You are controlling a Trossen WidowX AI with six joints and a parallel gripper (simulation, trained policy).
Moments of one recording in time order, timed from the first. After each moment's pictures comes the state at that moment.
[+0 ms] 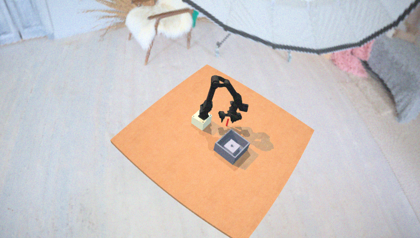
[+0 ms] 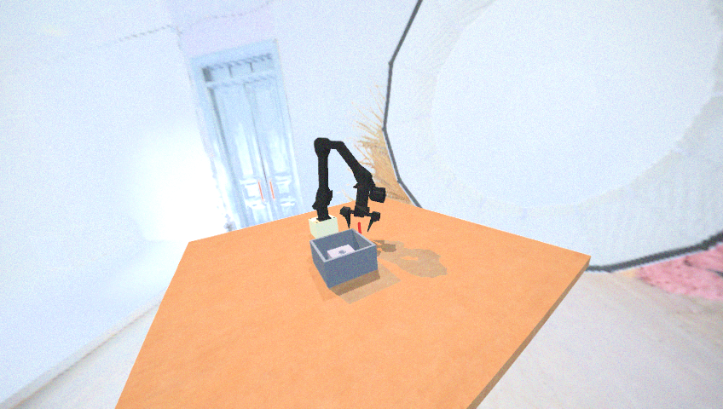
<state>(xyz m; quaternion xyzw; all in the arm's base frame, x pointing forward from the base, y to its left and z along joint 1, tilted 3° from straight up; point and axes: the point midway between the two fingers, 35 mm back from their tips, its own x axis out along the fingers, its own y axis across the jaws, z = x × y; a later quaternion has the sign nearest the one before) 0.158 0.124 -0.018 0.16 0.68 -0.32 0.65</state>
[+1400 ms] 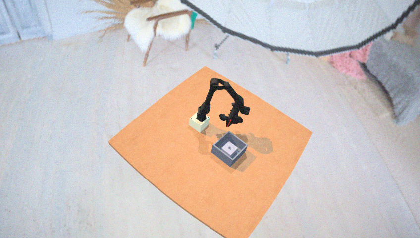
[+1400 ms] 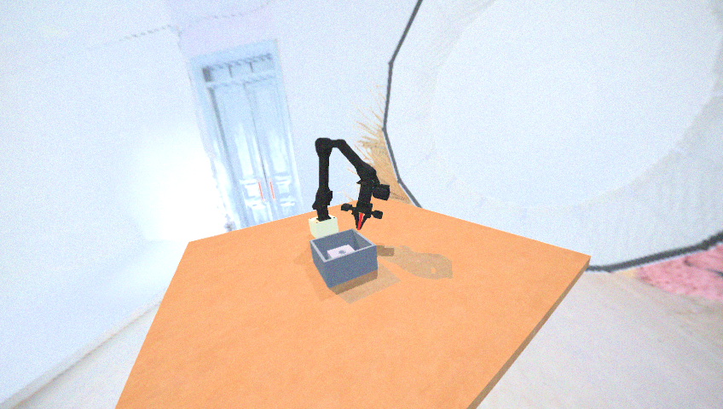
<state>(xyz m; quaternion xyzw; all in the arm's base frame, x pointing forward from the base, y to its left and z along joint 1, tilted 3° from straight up) 0.194 0.111 0.004 0.13 0.64 -0.34 0.67</state>
